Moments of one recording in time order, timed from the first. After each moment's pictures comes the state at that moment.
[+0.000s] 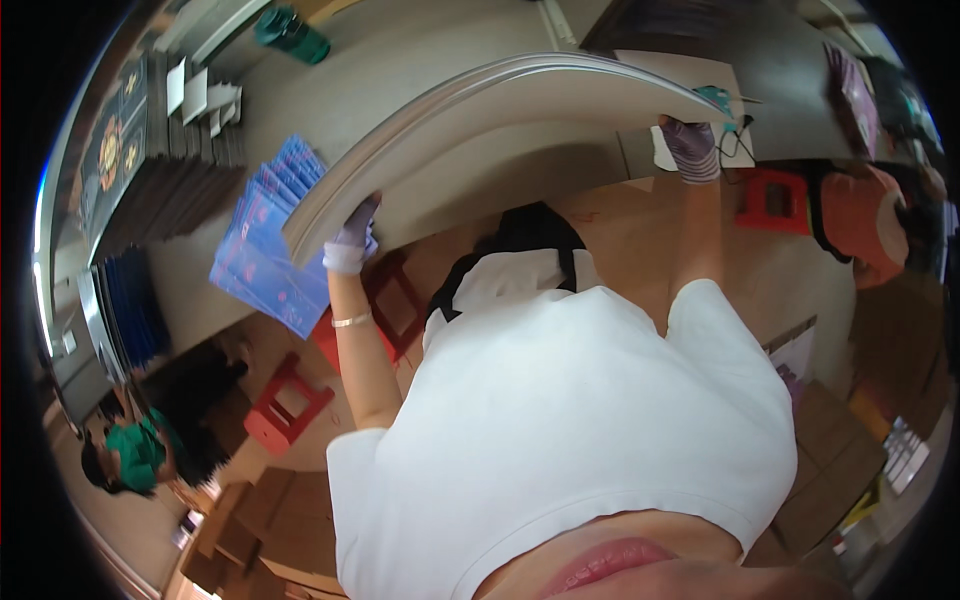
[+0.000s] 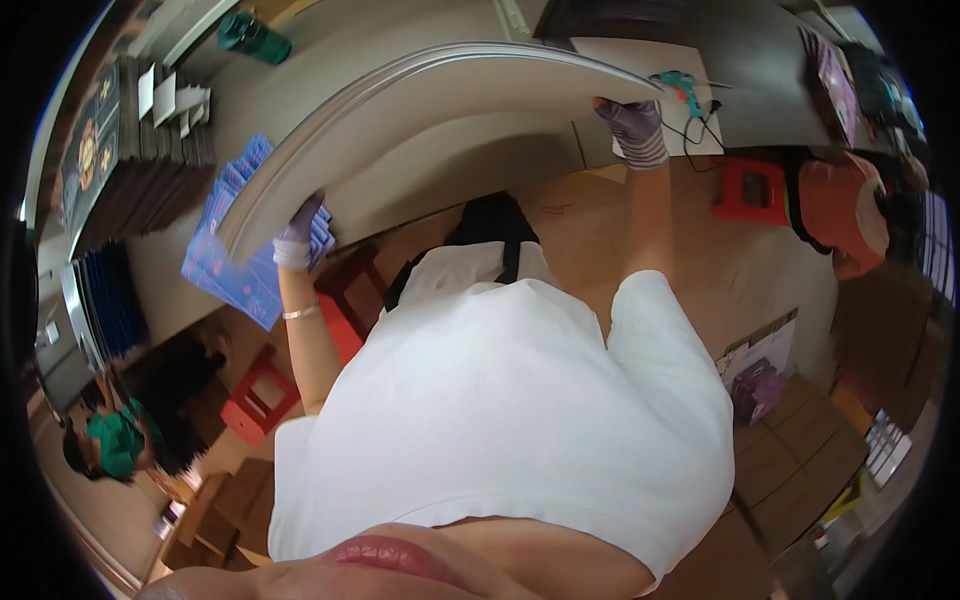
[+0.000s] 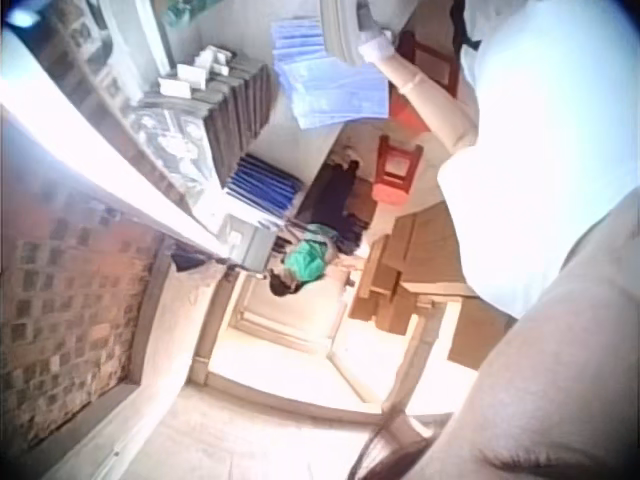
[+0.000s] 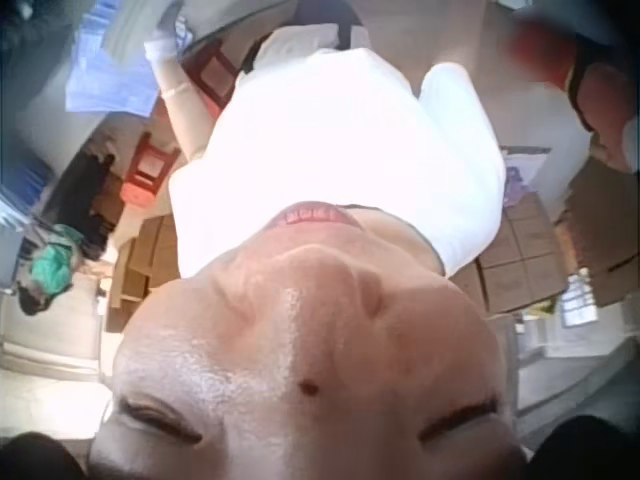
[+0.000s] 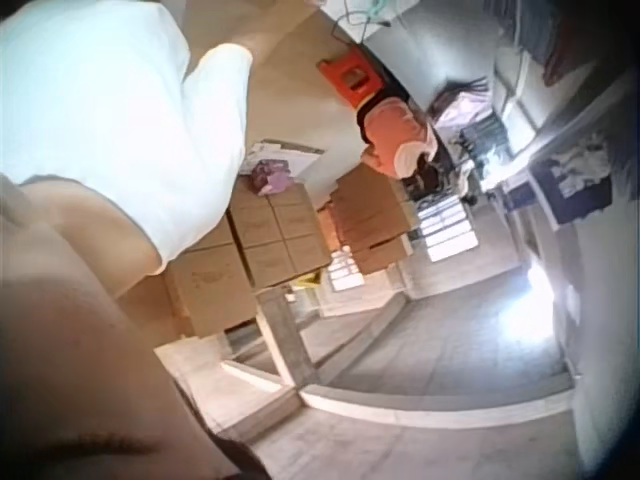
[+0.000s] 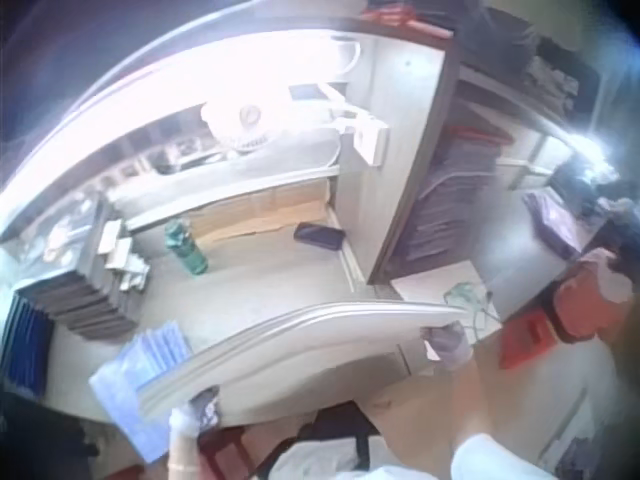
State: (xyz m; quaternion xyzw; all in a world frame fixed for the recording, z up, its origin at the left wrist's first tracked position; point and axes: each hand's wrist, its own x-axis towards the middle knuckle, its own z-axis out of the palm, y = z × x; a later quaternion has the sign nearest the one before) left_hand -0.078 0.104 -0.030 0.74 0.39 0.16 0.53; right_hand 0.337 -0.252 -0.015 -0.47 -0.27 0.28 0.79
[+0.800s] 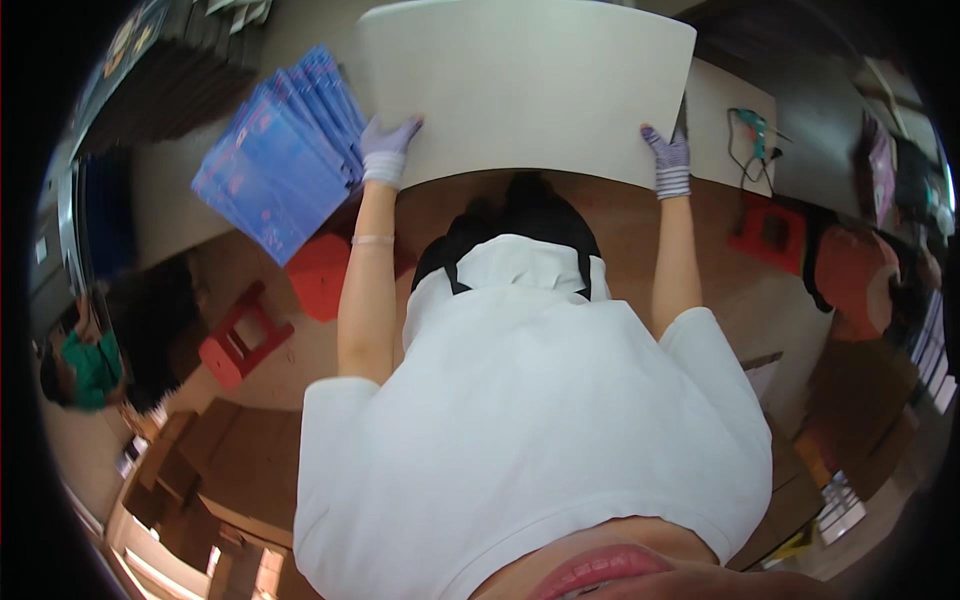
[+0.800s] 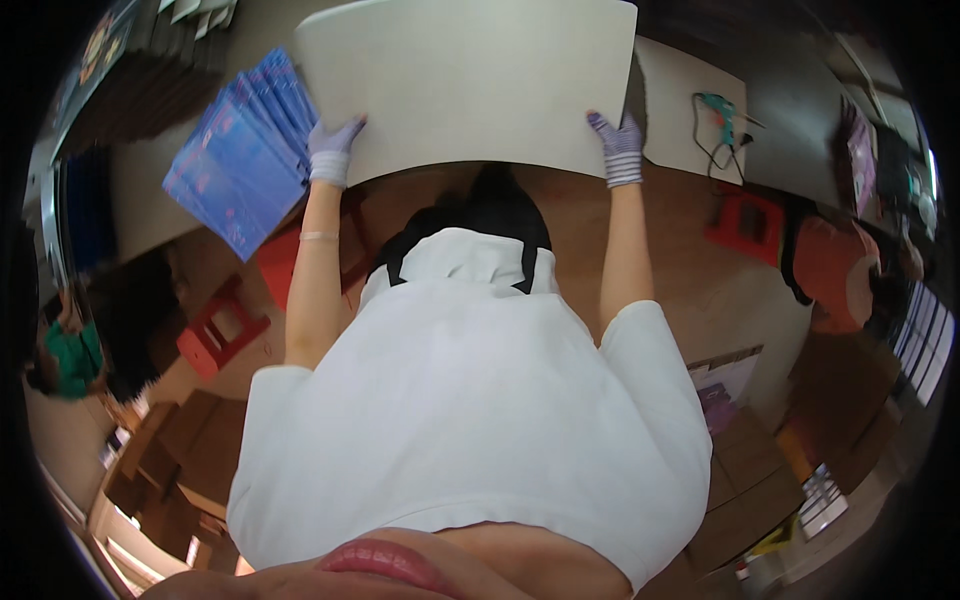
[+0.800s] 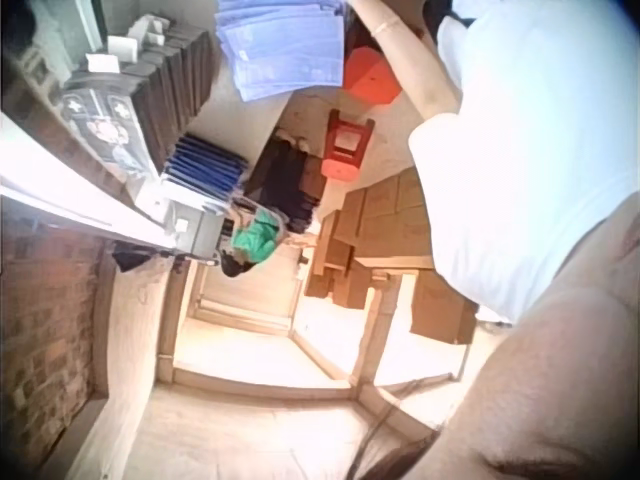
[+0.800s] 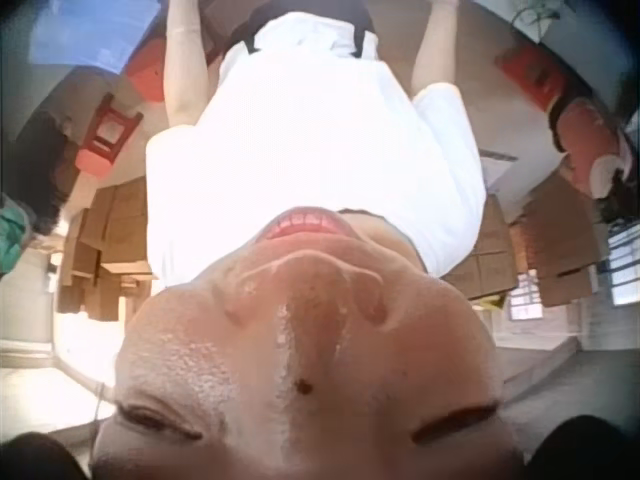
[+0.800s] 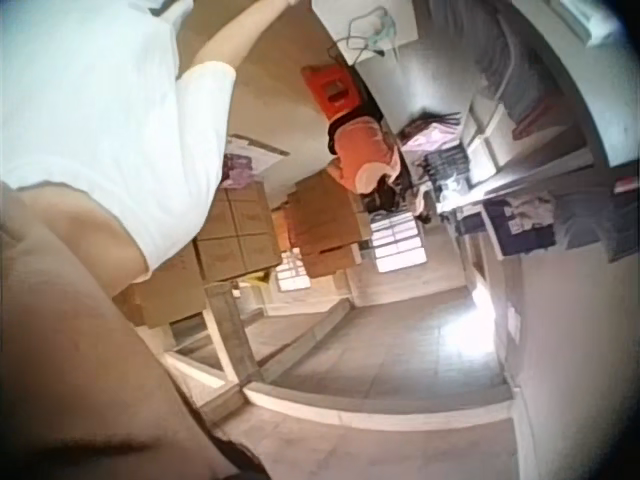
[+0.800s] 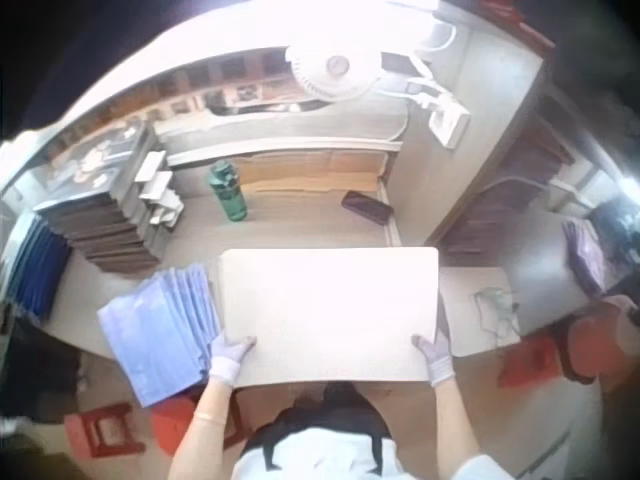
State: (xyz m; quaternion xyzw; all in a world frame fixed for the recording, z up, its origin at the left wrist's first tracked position) left_hand -0.047 0.076 -0.088 0.58 0.47 0.26 0.61; right_hand 0.272 -0.230 -0.094 -0.74 -0.16 0.24 0.60
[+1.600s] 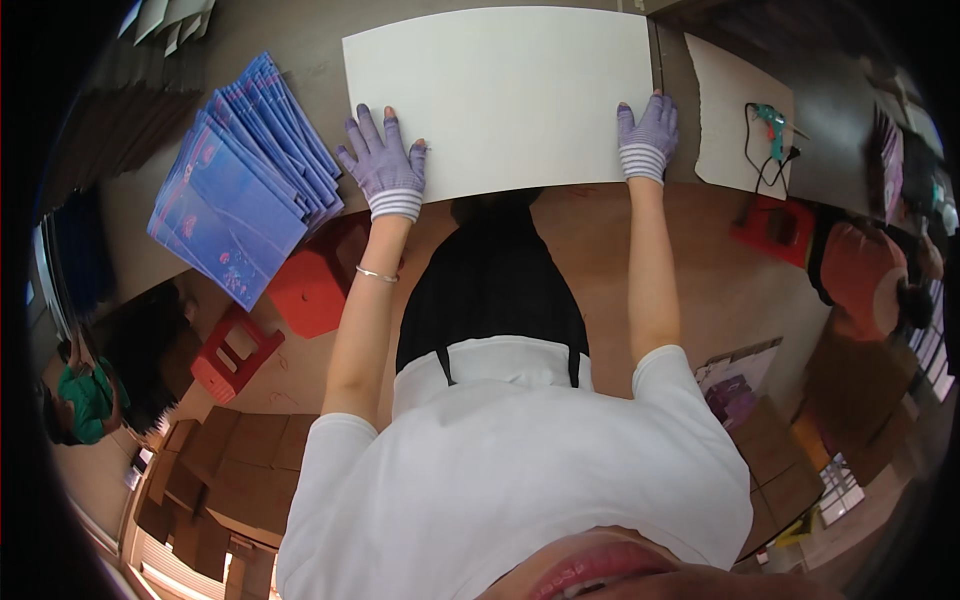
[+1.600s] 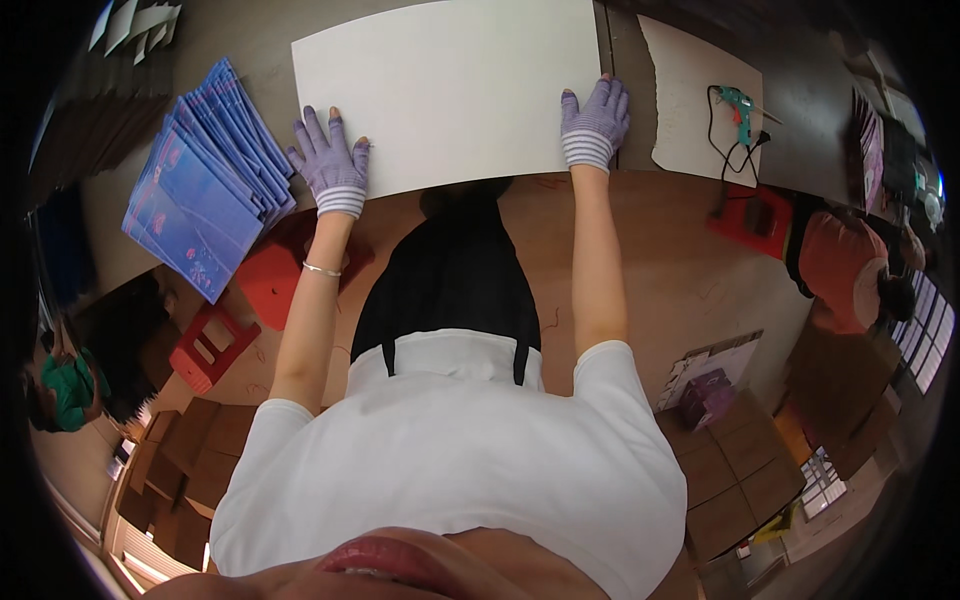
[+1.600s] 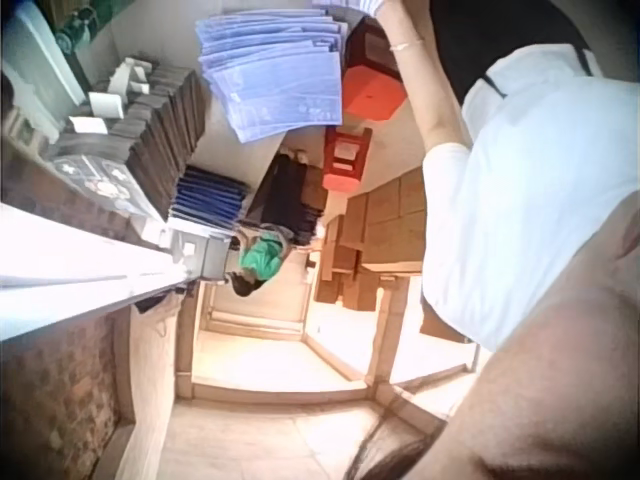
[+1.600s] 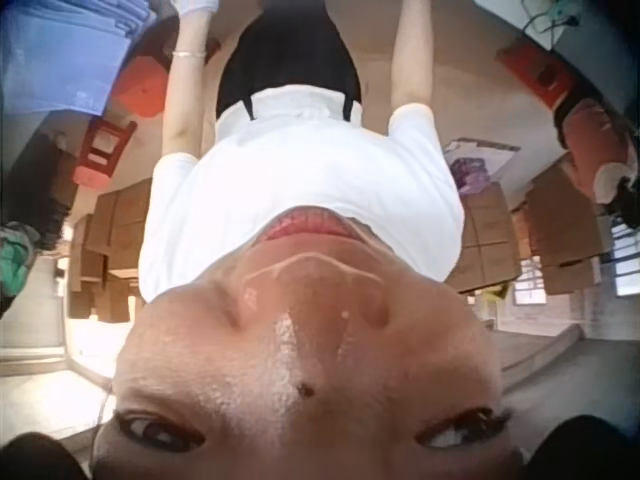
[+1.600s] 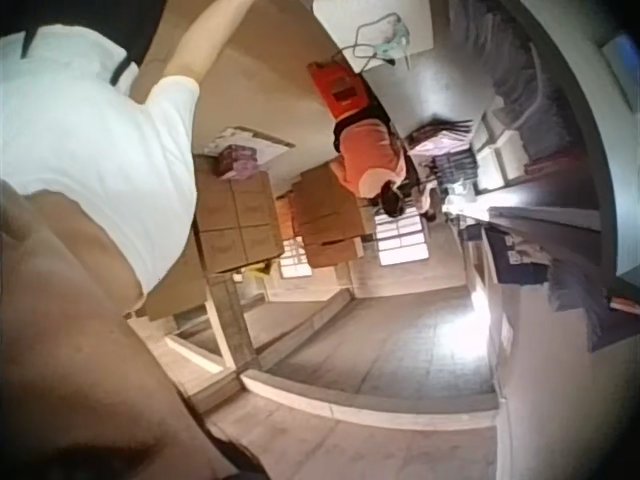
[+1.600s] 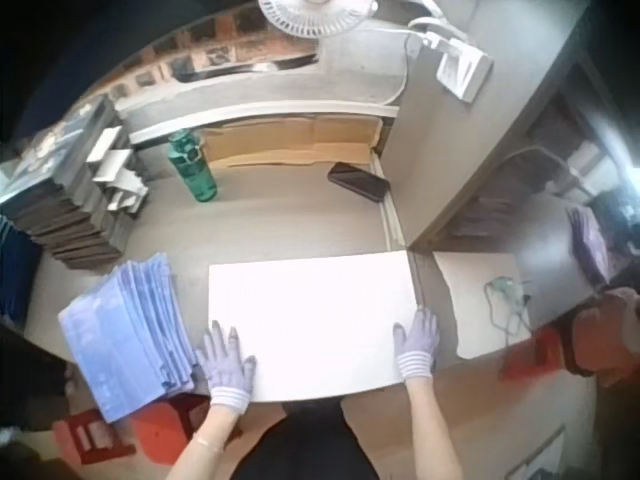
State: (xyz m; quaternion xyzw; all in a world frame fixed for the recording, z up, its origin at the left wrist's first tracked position) left_hand -0.024 0.035 -0.128 0.91 0.41 0.04 -0.03; right_hand 0.276 -0.188 -0.164 -0.96 -0.26 -0.05 0.09
